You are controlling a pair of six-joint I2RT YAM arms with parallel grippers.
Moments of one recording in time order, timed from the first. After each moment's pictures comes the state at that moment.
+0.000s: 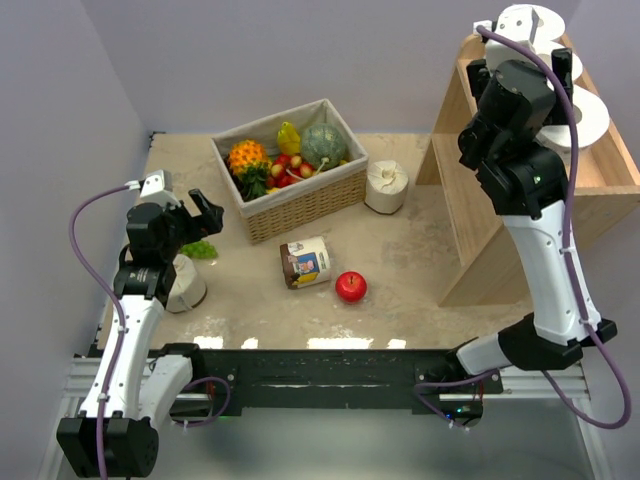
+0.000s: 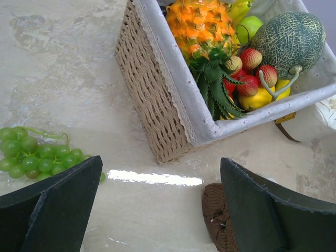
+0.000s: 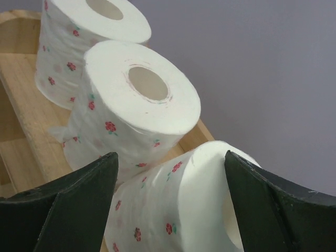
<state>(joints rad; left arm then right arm) 0.01 0.82 0.75 -0.27 0.09 -0.38 0.49 1.44 2.13 -0.60 1.17 -0.60</state>
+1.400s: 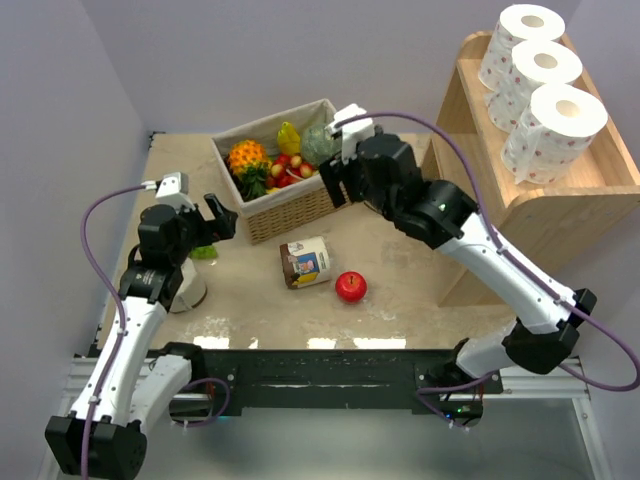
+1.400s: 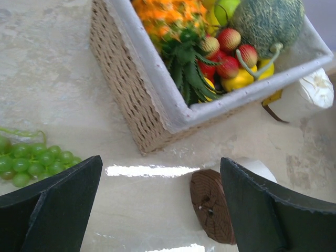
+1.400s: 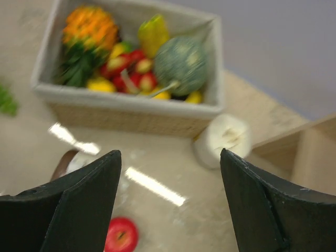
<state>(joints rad) -0.09 0.81 0.75 -0.28 0.06 -0.38 0.88 1.46 1.83 -0.71 0.49 -0.08</state>
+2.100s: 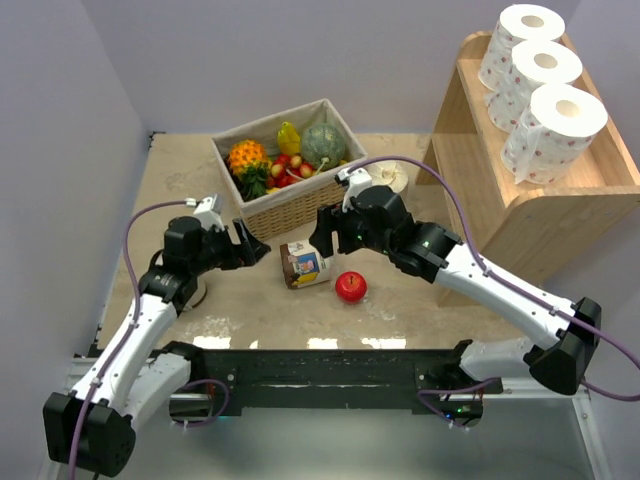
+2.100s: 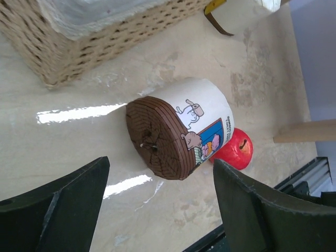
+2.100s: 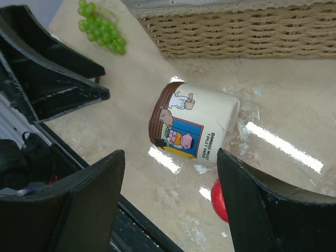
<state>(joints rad) -0.22 0.84 0.62 -0.29 0.34 -0.51 0.88 1.29 1.22 -0.45 0.08 0.42</state>
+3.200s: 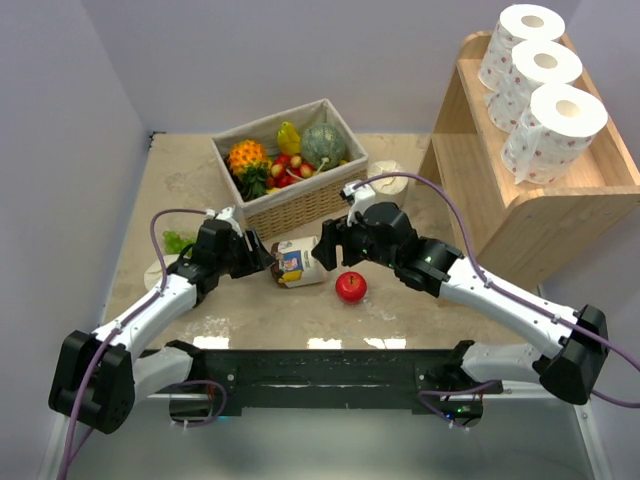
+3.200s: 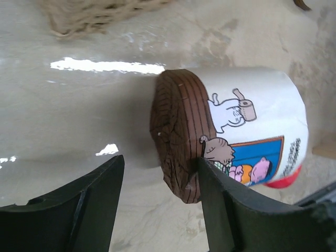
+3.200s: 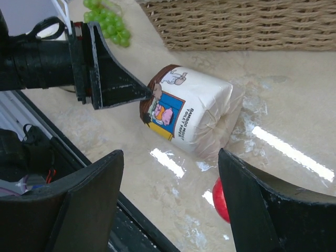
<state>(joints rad) -0.34 1.10 0.57 -0.19 0.16 -0.64 0.88 1.20 1.05 -0.32 0.05 0.42</state>
